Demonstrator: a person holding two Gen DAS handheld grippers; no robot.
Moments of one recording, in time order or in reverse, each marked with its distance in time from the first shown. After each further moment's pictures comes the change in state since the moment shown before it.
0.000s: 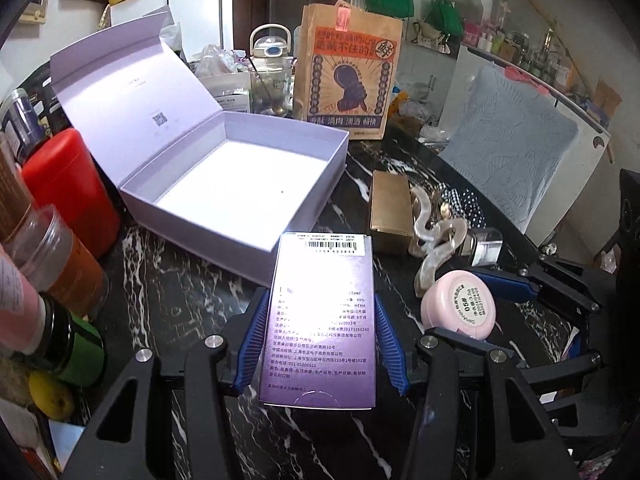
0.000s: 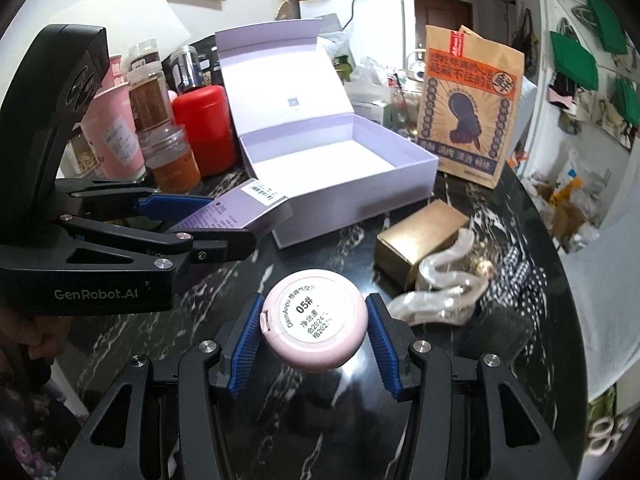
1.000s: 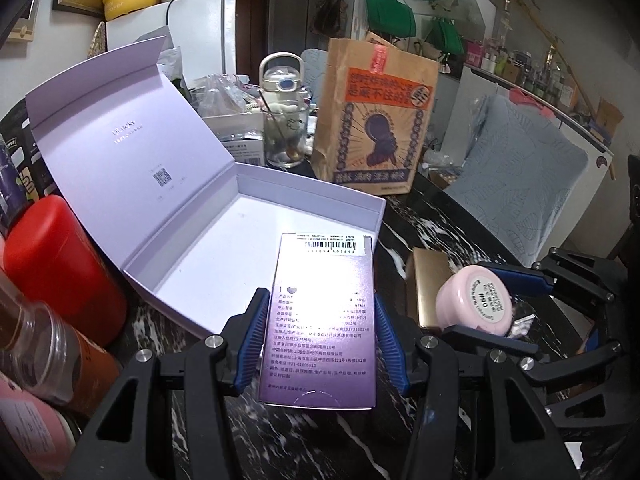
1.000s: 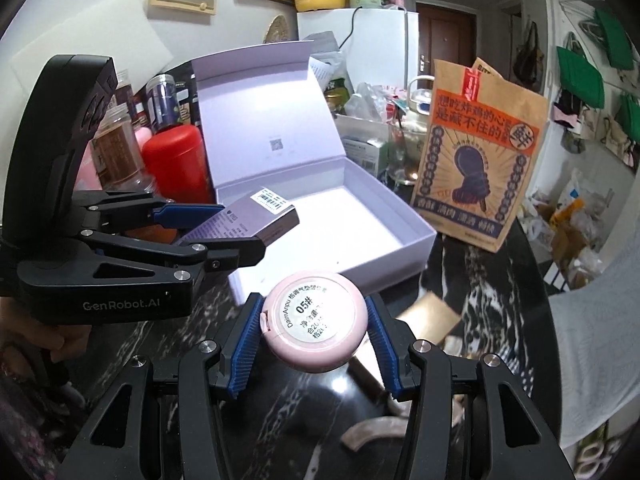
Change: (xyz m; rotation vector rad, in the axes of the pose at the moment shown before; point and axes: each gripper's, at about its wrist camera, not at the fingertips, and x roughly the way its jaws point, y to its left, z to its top) left arm 0.029 0.044 0.072 0.006 -0.076 -0.002; right arm 0.032 -0.023 0.083 -0.027 -0.033 -0.016
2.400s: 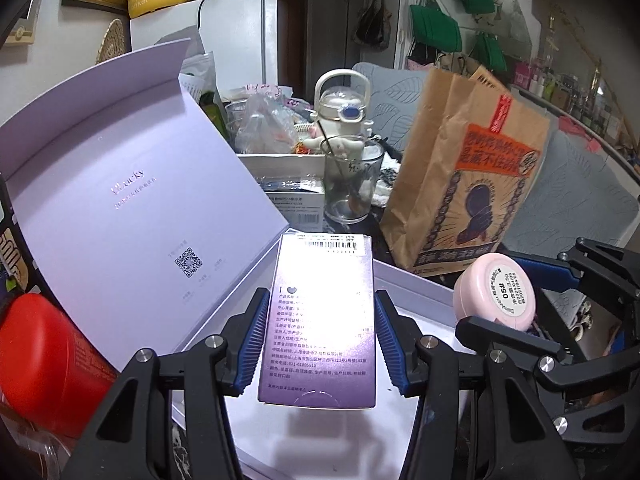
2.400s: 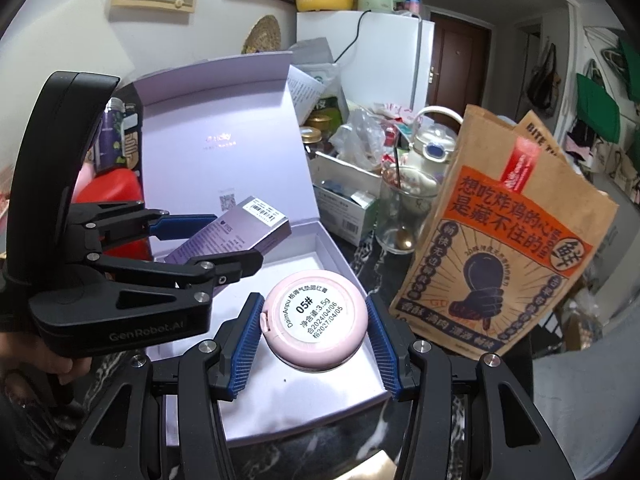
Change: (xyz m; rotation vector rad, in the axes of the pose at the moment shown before) left arm 0.078 0.054 0.085 -0.063 -0.025 0.123; right arm 0.085 -0.040 0.108 -0.074 0.004 -0.025
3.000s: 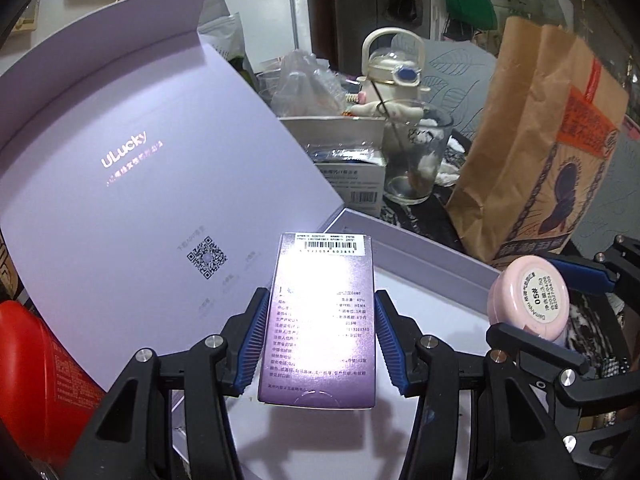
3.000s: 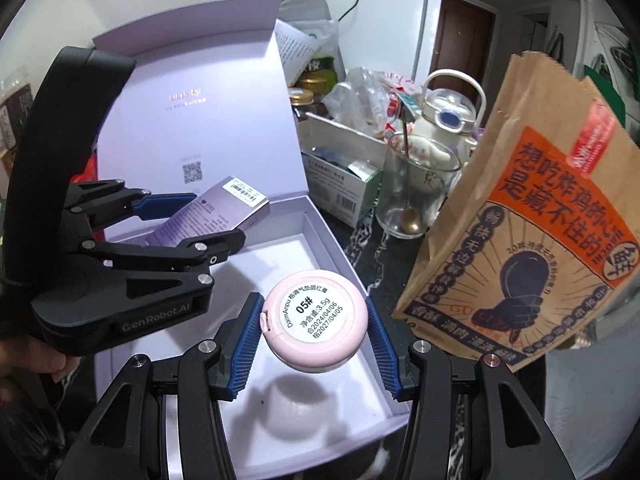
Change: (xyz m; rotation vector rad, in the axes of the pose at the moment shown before) left arm 0.062 0.025 0.001 -0.009 0.073 0.139; right arm 0.063 -0.002 0.004 -0.021 0.102 -0.042
